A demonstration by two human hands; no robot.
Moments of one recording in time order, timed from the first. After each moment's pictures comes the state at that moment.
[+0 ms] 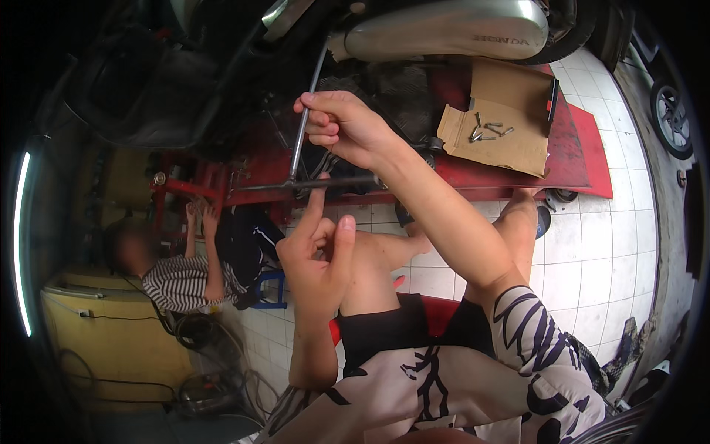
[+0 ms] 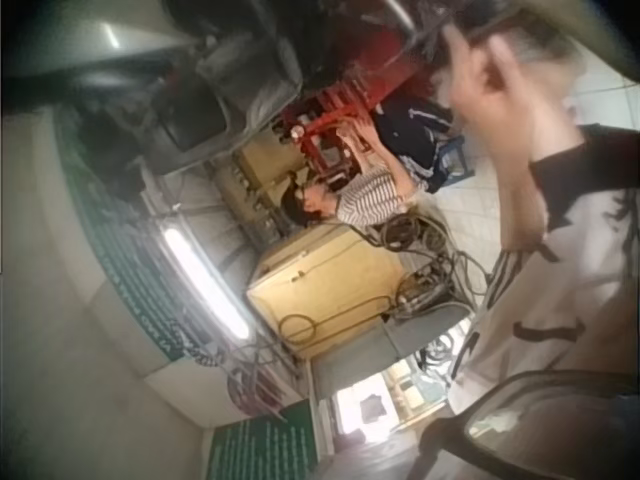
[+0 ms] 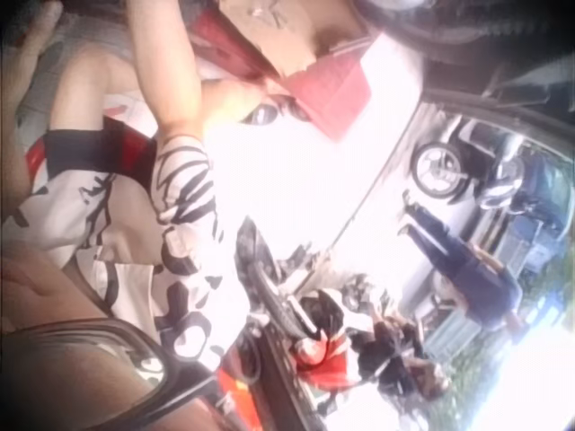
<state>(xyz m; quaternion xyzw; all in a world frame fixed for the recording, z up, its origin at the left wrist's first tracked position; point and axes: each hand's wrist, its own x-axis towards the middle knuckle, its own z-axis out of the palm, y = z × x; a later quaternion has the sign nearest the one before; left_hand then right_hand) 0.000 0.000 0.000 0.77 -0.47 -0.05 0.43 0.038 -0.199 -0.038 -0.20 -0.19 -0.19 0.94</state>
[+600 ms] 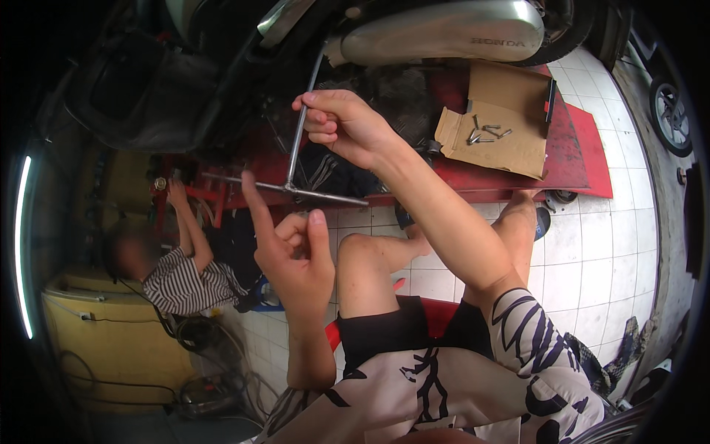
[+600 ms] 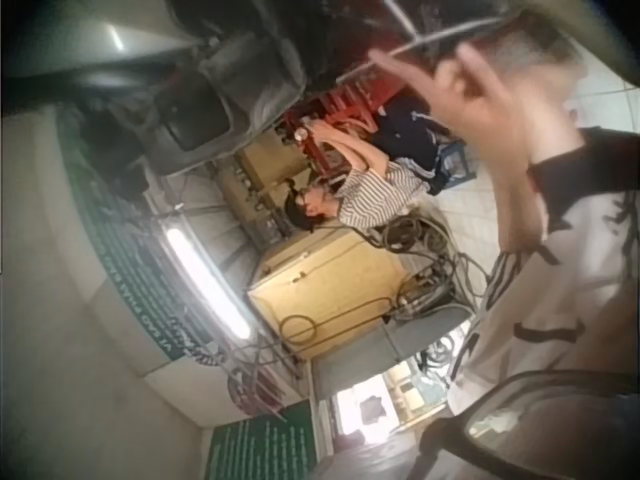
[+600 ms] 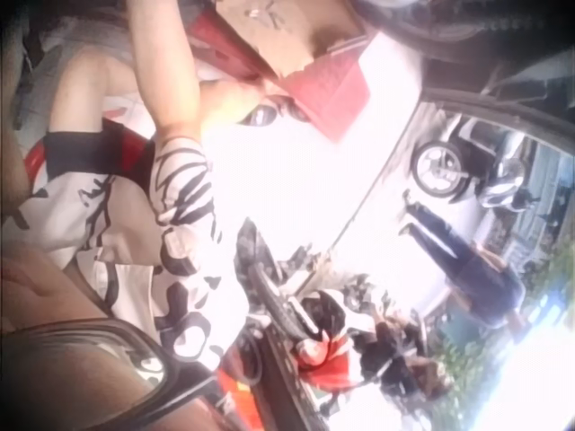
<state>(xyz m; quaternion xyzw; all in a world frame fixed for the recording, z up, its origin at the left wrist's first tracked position) -0.004 -0.012 0.006 0.73 -0.42 0.09 0.53 0.035 -0.203 -0.032 -0.20 -0.19 -0.22 0.94</state>
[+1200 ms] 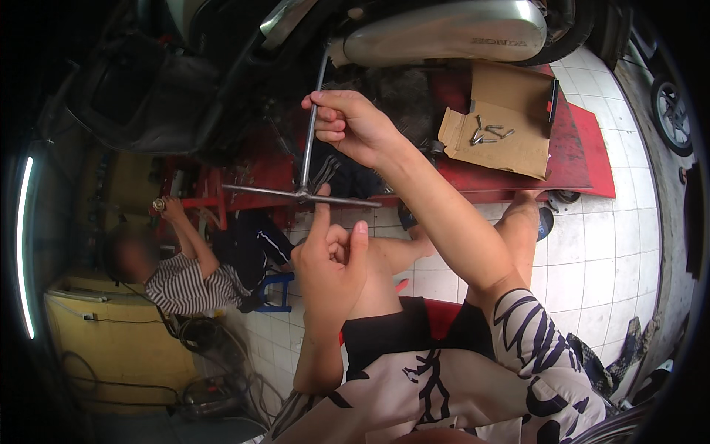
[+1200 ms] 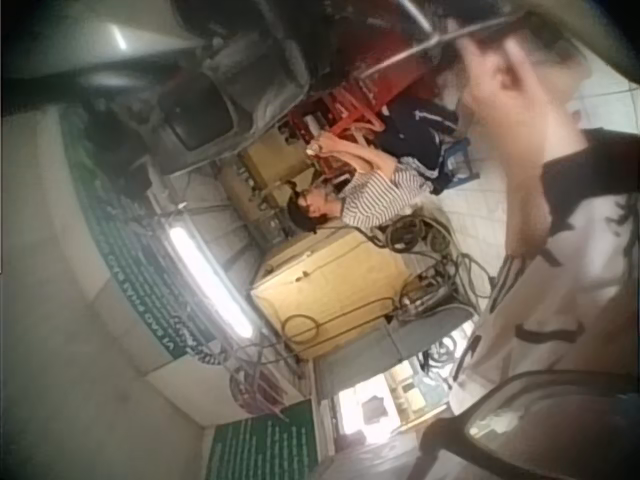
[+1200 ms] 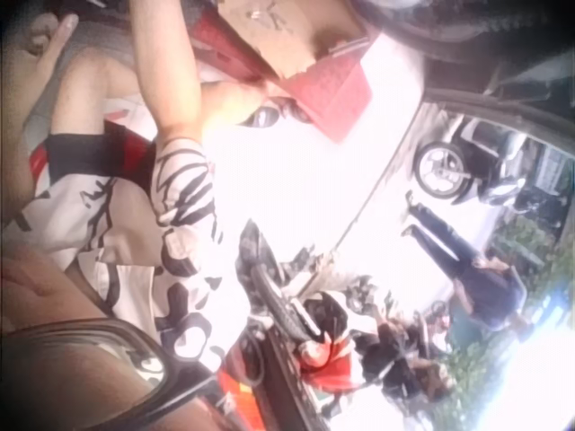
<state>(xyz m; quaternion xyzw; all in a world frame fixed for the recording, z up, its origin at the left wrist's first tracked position) -0.015 -0.012 0.005 0.81 -0.46 0.00 0.36 0.034 -0.209 -0.038 -0.18 -0.16 -0.22 0.94</state>
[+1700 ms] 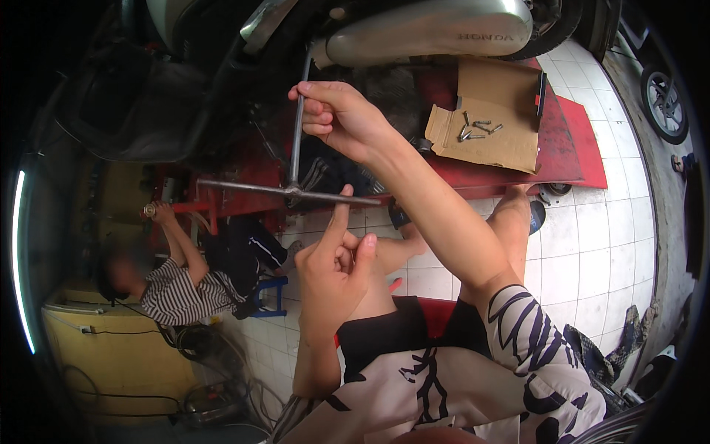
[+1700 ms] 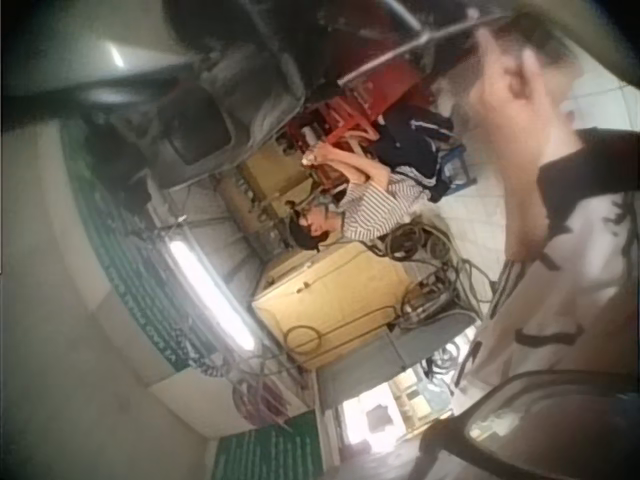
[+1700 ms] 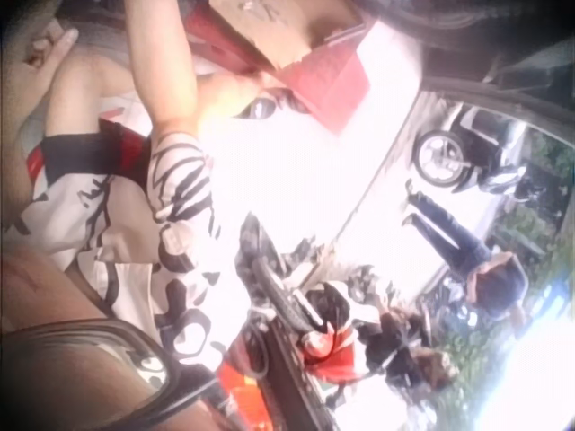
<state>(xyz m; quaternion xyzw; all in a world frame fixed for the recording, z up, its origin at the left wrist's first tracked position) -0.015 -0.013 -0.004 0.78 -0.54 -0.04 0.32 0.028 -0.218 -0.035 -0.20 -0.18 -0.25 0.93</state>
